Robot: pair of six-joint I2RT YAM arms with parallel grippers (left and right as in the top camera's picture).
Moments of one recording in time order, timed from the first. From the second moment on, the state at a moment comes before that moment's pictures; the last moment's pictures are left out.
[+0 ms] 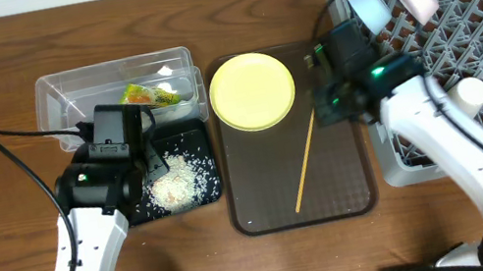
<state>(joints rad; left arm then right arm) -0.18 1.21 1.04 -1.00 -0.20 -0.56 0.42 1.61 1.25 -0.84 0.00 0.25</state>
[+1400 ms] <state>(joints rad) -0.18 1.21 1.04 -1.00 -0.20 -0.56 0.24 1.51 1.31 -0.86 0.15 0.28</state>
